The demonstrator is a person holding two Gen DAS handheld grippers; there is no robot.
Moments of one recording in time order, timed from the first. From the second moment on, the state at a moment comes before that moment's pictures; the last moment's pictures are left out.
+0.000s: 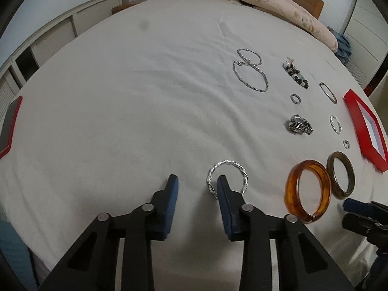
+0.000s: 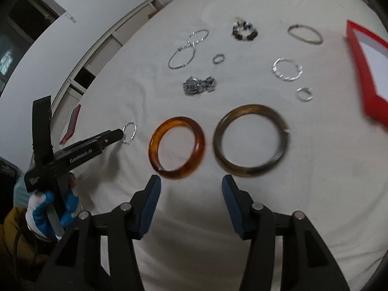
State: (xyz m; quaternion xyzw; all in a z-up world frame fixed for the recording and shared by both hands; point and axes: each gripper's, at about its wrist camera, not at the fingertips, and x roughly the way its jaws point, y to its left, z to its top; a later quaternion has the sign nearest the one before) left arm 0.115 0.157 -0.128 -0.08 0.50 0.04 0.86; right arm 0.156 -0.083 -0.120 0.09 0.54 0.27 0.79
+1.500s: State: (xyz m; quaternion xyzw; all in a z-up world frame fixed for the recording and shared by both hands) left arm 0.134 0.079 -0.062 -0.04 0.44 -0.03 0.89; right arm 0.167 -0.175 -0.058 0.09 0.47 0.19 0.86
